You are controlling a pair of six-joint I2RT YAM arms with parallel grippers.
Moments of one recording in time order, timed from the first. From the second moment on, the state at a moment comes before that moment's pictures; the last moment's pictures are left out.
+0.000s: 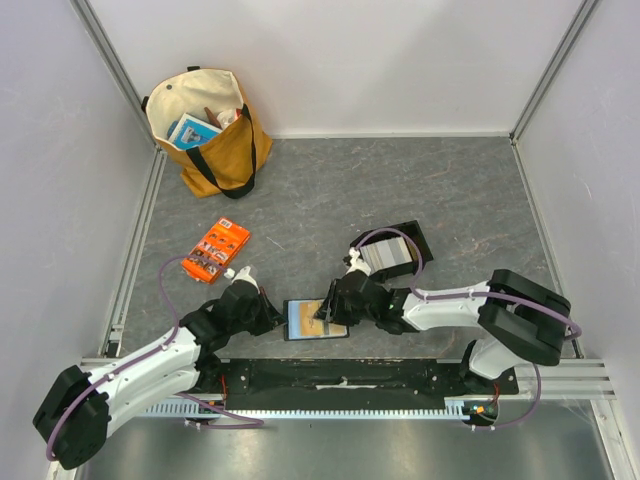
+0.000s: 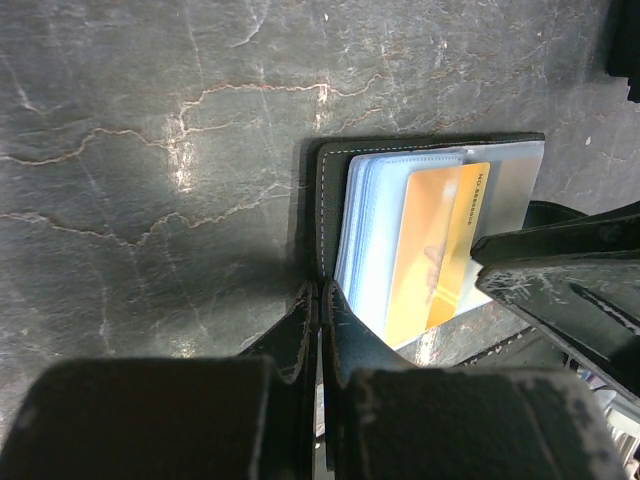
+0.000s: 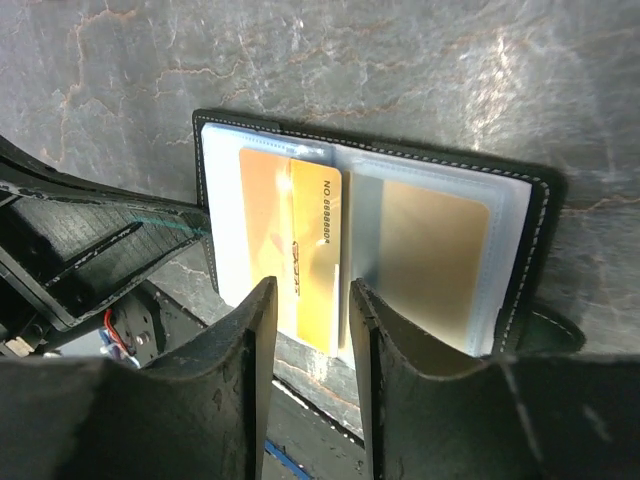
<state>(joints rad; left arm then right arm) -0.71 0.75 0.17 -0.22 0.03 -1.01 1.09 1.55 0.59 0.23 0.06 1.13</state>
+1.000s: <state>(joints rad) -0.71 0.74 0.17 -0.22 0.03 -1.01 1.15 1.67 0.82 0.01 0.11 0.97</state>
